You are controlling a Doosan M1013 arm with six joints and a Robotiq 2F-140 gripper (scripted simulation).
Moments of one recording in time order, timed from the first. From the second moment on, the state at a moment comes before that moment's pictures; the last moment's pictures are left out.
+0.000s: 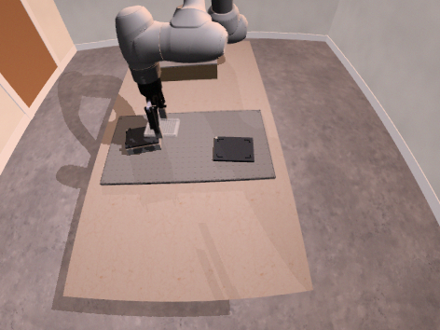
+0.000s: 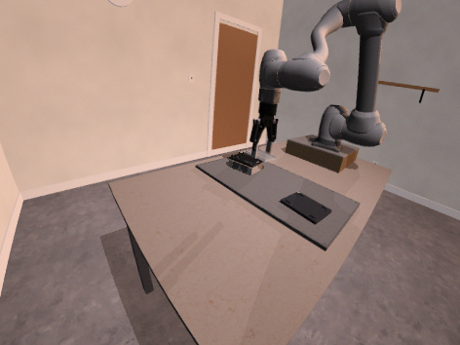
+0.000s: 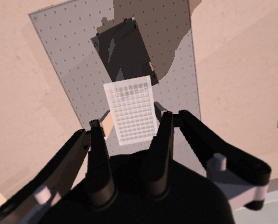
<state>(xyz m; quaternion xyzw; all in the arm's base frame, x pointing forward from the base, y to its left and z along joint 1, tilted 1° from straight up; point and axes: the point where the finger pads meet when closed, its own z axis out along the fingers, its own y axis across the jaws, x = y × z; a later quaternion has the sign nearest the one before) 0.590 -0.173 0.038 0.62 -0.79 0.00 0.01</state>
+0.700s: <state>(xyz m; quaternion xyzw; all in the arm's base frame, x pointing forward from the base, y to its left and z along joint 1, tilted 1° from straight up) 0.608 -0.114 0.030 0.62 -0.79 0.00 0.01</state>
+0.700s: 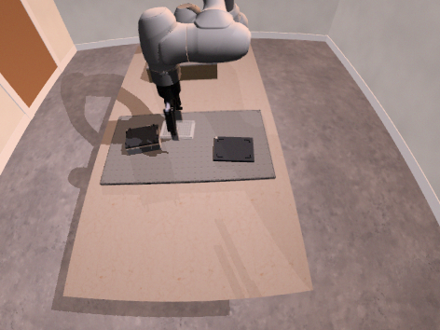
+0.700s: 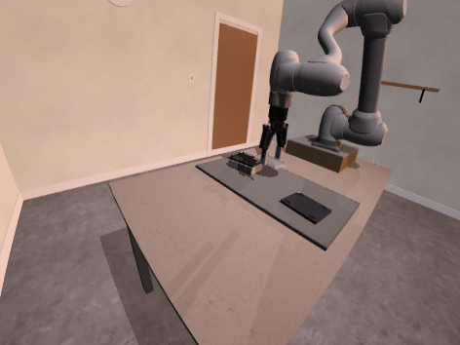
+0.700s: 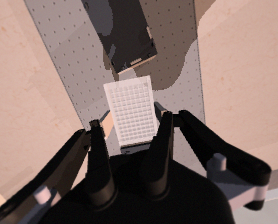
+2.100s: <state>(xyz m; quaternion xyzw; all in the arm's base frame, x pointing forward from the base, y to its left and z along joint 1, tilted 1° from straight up) 0.644 0.006 0.014 0.62 -0.79 0.00 0.01</state>
